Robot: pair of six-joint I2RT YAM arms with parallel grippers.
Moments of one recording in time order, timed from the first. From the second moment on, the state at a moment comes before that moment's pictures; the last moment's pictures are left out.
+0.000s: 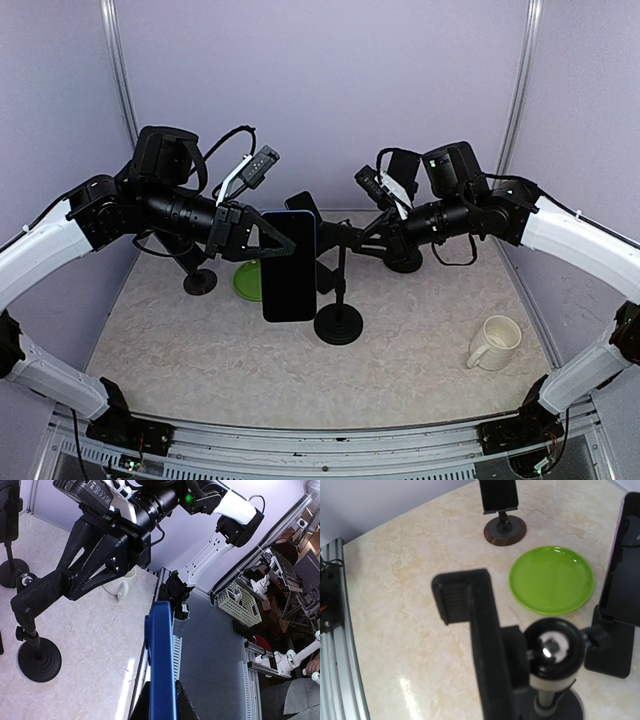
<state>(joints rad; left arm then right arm) -0.84 1.30 1.43 -0.57 0.73 -0.23 0.77 1.43 1.39 -0.53 -0.42 -0.06</state>
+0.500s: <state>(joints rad) -0.85 1.31 1.43 -0.54 0.73 -0.20 0.77 1.43 1.38 -0.53 -0.67 -0.11</state>
